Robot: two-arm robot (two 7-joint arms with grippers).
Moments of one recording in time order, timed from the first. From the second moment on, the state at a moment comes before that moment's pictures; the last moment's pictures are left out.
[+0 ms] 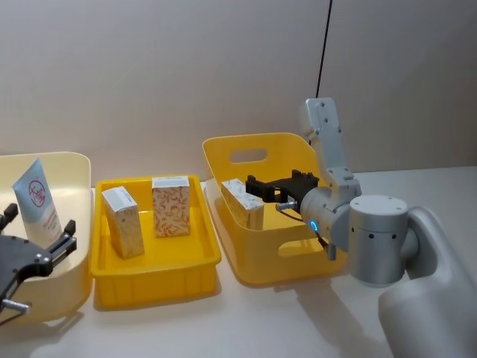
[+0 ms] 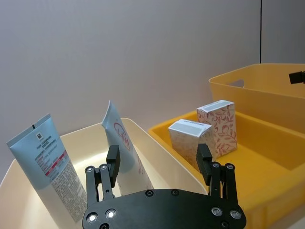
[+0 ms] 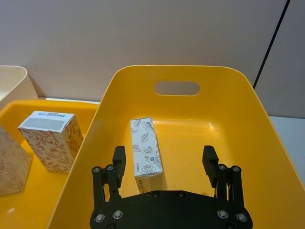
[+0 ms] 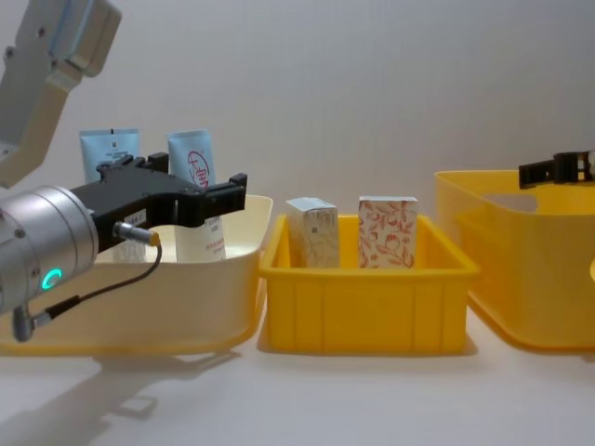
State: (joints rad) left arm -0.29 0.36 0.40 -1.54 -0.26 -0.04 -0.07; right arm 0.47 0.12 -0.08 -1.47 0.13 0.67 0.04
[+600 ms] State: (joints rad) left arm -0.37 0.34 0.37 -1.39 -0.32 -0.10 -0.17; right arm 0.47 0.12 -0.08 -1.47 0.13 0.67 0.04
